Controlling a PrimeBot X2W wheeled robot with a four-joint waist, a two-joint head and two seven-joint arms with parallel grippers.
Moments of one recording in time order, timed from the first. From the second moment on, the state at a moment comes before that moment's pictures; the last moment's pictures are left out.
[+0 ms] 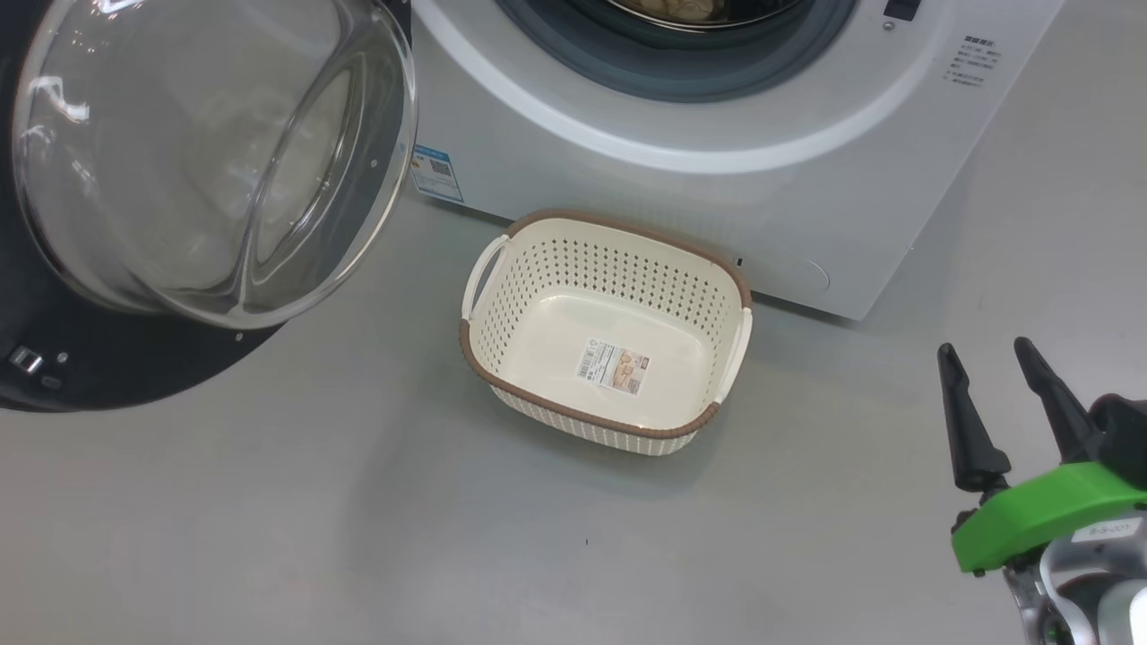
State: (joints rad) left arm -0.83 0.45 0.45 1.06 -1.46 -0.12 0.43; right arm 0.07 -0.04 -0.11 -0.24 0.15 0.13 0.15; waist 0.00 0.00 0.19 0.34
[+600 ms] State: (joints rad) left arm -0.65 0.32 0.39 0.77 -1.53 -0.12 0.70; right arm 0.07 -0.04 -0.10 -0.22 0.15 0.13 0.14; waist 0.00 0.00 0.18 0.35
